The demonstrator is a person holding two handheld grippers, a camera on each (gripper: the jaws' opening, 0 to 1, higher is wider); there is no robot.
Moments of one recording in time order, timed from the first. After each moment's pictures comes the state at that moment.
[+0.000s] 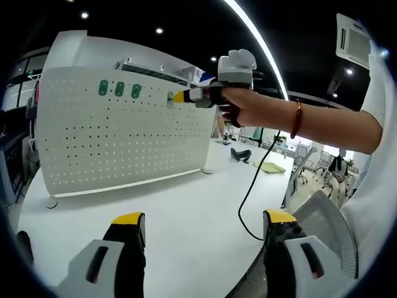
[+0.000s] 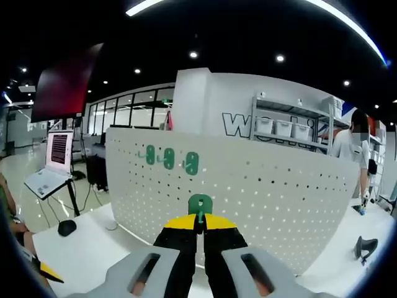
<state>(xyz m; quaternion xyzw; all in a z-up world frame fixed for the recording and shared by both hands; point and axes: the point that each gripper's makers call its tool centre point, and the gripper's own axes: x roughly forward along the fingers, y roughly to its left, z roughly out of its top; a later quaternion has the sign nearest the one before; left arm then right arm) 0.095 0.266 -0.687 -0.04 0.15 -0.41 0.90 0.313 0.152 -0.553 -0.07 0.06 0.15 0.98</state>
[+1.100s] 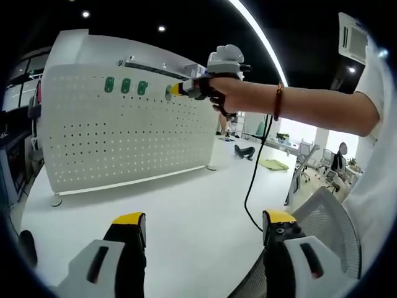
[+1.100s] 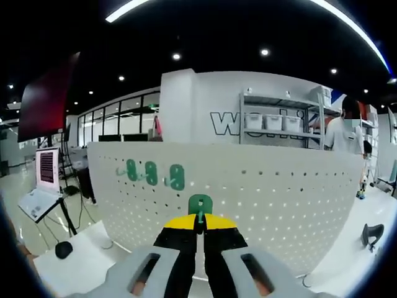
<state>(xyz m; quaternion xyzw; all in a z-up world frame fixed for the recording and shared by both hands) 0.101 0.278 -0.692 -0.03 0.16 -0.41 0.90 0.357 0.150 -0.541 -0.02 0.06 0.12 0.99</state>
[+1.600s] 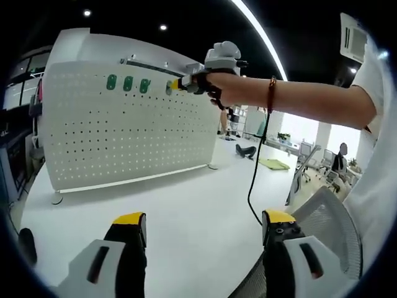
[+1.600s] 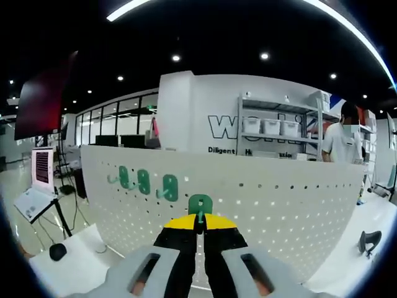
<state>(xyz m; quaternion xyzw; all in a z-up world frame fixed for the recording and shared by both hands) 0.102 0.281 -0.696 -0.03 0.16 -0.40 0.90 0.370 0.151 -0.527 -0.04 0.04 0.11 0.99</state>
